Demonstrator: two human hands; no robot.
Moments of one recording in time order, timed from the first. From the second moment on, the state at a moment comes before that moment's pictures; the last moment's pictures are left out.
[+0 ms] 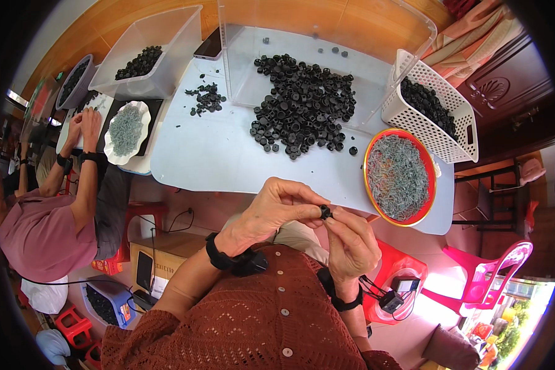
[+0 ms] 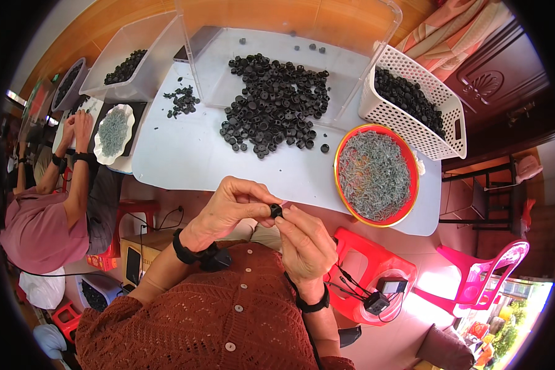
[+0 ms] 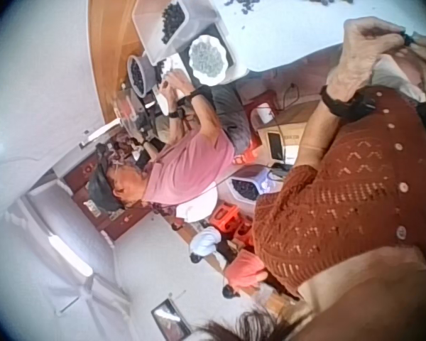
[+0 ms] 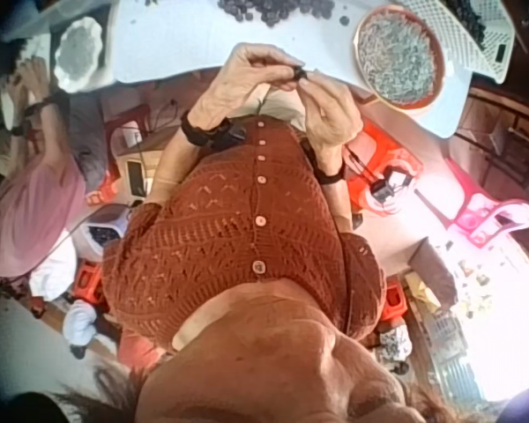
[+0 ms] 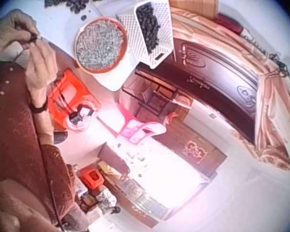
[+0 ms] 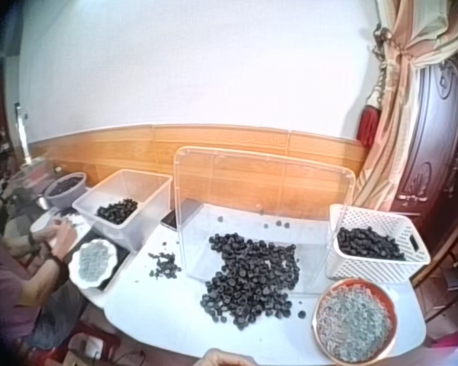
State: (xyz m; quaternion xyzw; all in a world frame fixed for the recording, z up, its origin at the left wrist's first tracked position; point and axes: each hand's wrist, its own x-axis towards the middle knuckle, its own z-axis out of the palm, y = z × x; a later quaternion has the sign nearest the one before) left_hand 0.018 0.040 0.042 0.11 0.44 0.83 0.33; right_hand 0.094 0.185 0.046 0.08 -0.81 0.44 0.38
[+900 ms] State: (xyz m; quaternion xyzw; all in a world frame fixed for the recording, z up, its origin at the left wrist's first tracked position) left_hand 0.015 0.041 0.036 0.19 0.55 0.76 0.28; right_hand 0.096 0.180 0.050 0.01 -0.86 0.41 0.31
